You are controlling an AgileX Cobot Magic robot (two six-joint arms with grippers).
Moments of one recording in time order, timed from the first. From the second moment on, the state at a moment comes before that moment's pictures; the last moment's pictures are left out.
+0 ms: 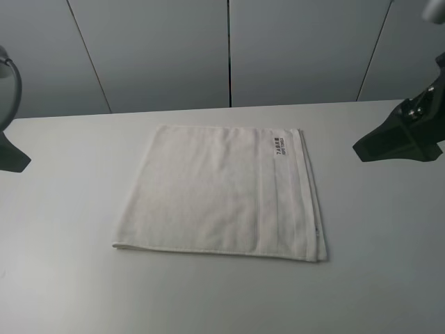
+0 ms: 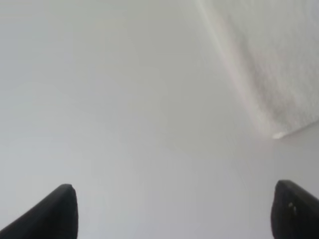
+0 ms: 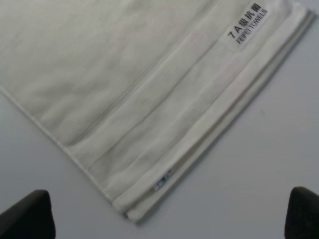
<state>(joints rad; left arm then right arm) -0.32 1.19 -0.87 -0.14 0.90 0.58 0.14 1.13 -0.83 0.46 0.97 -0.77</state>
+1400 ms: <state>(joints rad) -0.81 1.89 -0.87 0.09 0.68 0.86 0.48 1.72 -0.86 0.22 0.79 -0.99</state>
